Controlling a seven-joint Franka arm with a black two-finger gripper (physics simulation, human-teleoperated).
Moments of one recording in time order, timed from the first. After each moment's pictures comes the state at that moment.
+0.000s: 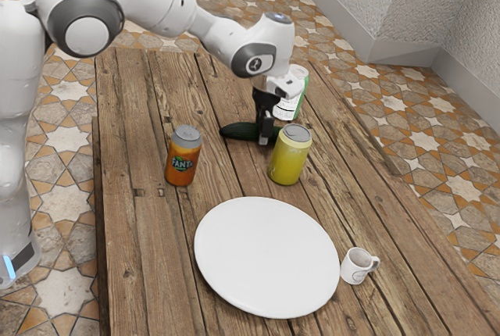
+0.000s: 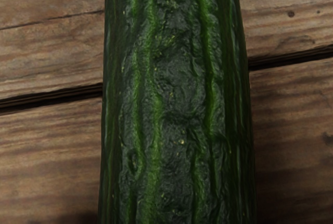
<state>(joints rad) 0.04 0.20 0.21 -1.89 -0.12 2.19 0.48</state>
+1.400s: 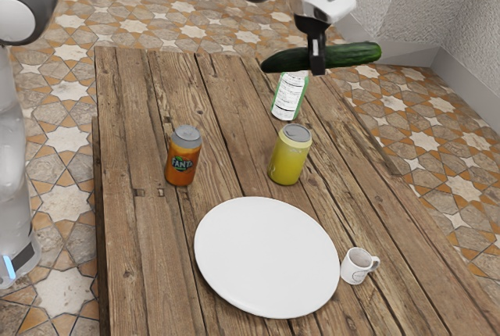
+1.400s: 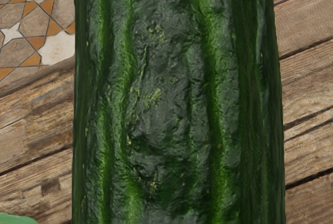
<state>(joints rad) -0.03 -0.07 -0.16 -1.64 0.06 2.01 0.29</state>
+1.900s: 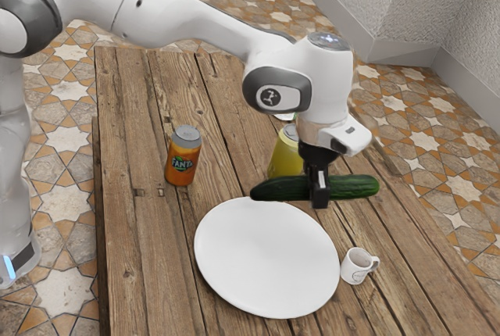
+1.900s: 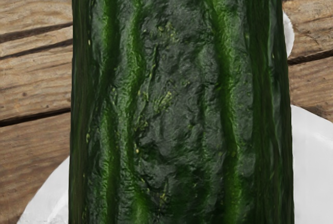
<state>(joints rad) -0.11 0.04 -0.24 -1.84 -0.03 2.10 -0.12</state>
